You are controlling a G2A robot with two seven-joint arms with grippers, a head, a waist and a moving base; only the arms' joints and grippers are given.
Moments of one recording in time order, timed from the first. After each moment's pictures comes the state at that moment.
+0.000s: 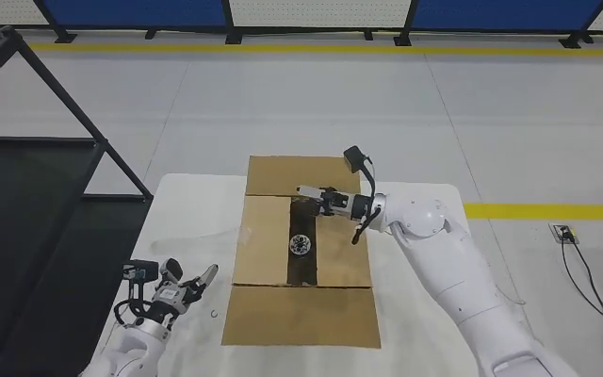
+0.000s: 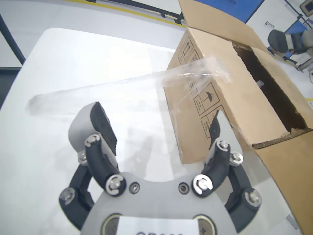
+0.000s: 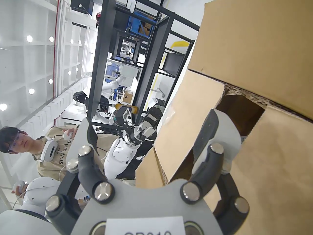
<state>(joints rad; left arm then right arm) 1.48 -1.13 -1.60 -1.77 0.84 -0.18 -0.14 -0.37 -1.40 1.00 -0.83 0.21 -0.37 0.93</state>
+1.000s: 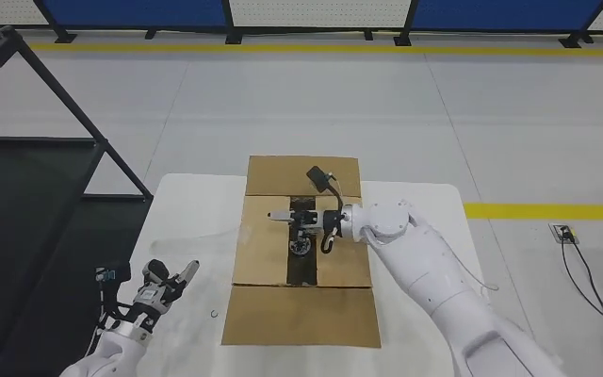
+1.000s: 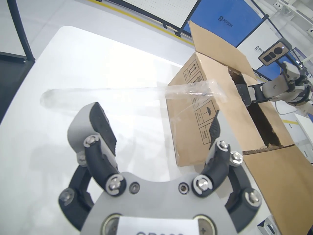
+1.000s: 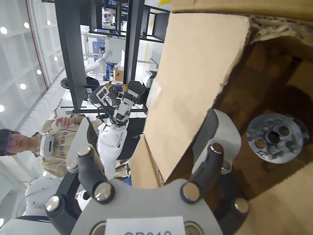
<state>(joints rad) 1.51 -1.13 -1.68 -1.80 0.68 -0.20 -0.19 -0.24 -1.54 0.81 -0.55 0.30 -0.35 1.03</state>
